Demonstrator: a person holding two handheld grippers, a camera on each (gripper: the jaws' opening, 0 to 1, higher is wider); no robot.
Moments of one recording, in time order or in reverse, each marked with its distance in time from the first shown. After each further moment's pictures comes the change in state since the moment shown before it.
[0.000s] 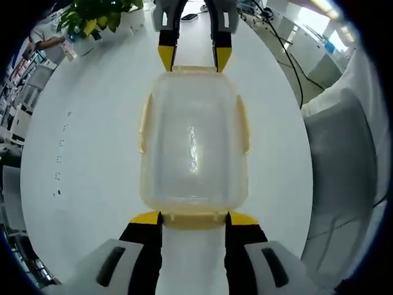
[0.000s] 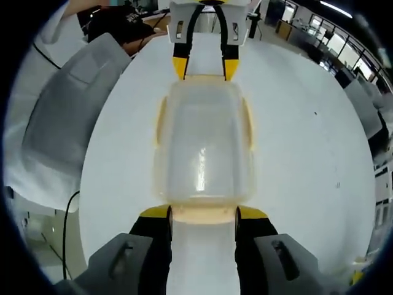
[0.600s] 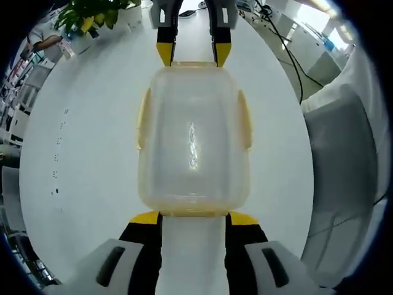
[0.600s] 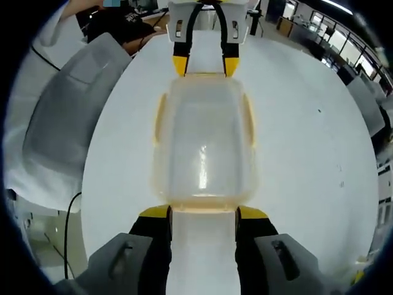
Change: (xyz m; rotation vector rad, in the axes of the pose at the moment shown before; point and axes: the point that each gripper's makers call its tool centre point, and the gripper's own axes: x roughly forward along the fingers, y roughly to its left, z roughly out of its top) left arm 0.004 -0.004 -0.004 0.005 0.018 -0.005; right arm 0.003 0.001 -0.002 0.013 0.013 0.020
